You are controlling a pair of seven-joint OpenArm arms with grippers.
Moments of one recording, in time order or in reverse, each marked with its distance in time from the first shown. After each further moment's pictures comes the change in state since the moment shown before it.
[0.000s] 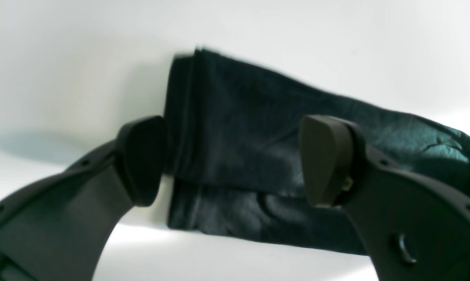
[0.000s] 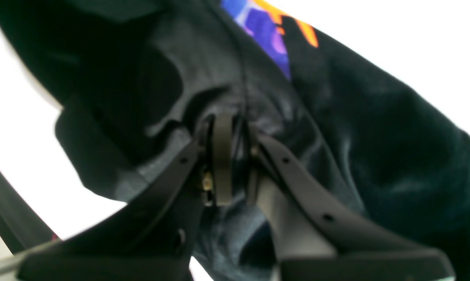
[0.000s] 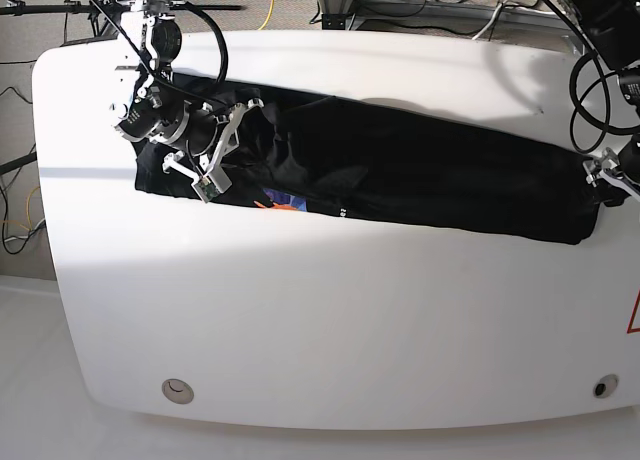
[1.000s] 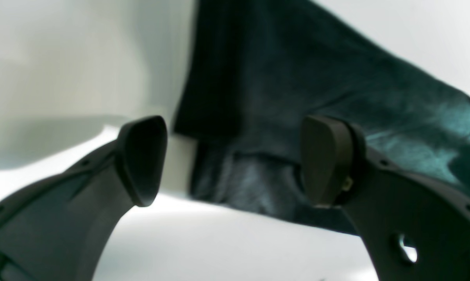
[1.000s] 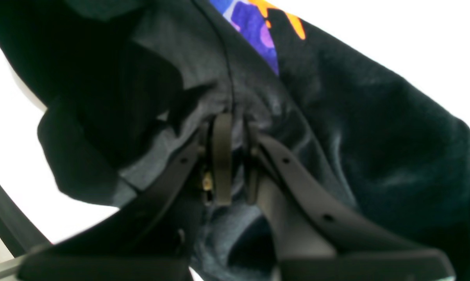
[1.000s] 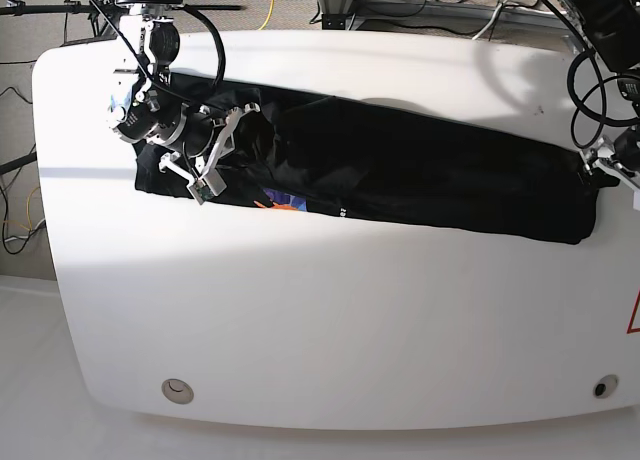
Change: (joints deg) left arm -0.1 -1.0 0.4 -5.6 7.0 0.0 -2.3; right arm 0.6 0.2 0.2 -2.4 -0.7 -0.3 0.5
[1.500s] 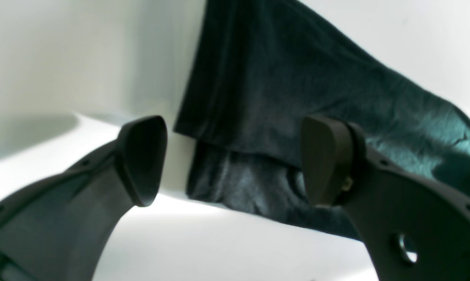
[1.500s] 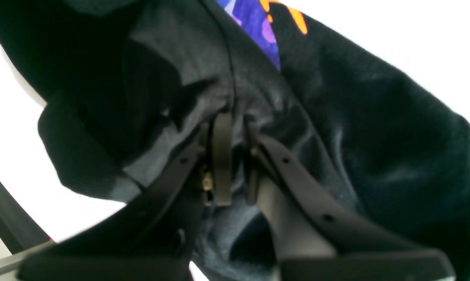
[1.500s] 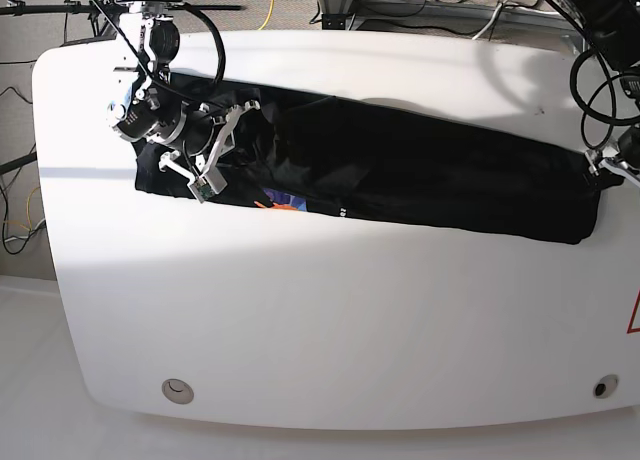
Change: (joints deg) left arm -0.1 0.3 -2.8 0.0 -2.4 0.0 1.4; right arm -0.4 0.1 0.0 1.0 0.0 0.0 -0.4
